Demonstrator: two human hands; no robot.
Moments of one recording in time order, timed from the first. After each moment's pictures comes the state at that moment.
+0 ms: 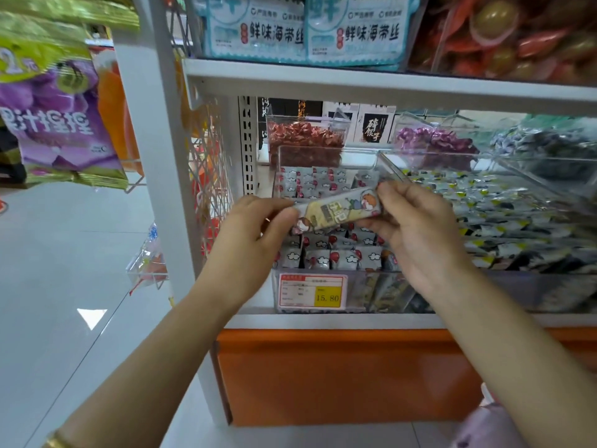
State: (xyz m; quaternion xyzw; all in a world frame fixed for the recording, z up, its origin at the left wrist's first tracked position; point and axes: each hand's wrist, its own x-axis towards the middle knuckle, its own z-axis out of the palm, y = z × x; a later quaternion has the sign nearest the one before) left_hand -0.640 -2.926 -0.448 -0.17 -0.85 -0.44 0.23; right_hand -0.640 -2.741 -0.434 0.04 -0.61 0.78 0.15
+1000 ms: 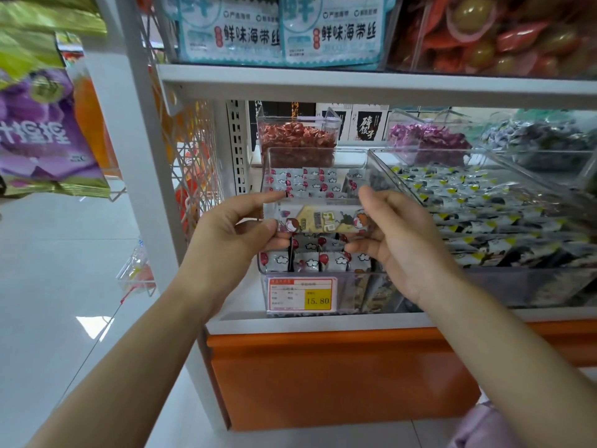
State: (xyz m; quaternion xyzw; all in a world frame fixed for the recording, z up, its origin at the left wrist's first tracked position) left_hand -0.638 -2.929 -0.445 -0.13 -0.71 -0.69 0.08; right_hand -0.641 -2.733 -0.443 0.02 -0.63 0.77 0.09
